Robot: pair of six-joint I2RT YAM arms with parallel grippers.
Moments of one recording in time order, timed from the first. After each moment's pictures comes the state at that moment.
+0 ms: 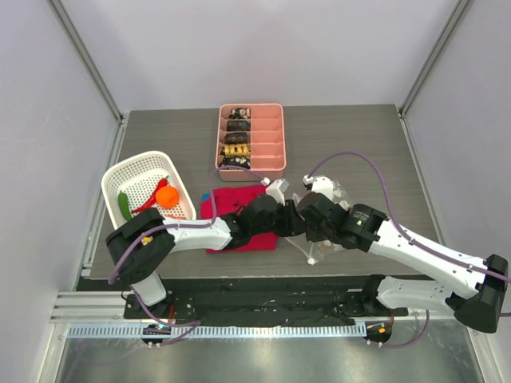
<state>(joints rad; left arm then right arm) -1.03 1.67 0.86 0.38 0.07 -0.91 0.98 1.07 0.96 -0.91 0.40 0.68</state>
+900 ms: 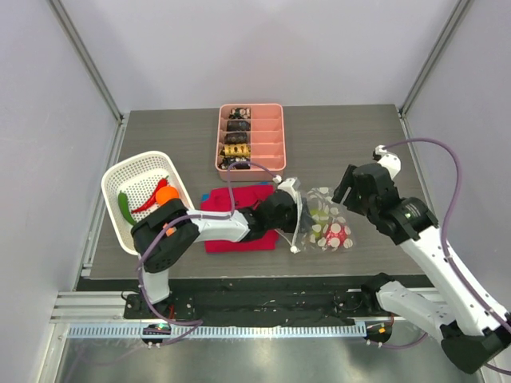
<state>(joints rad) -1.03 1.85 1.02 0.30 0.03 -0.87 0.51 0.87 1.05 -0.90 0.40 0.72</state>
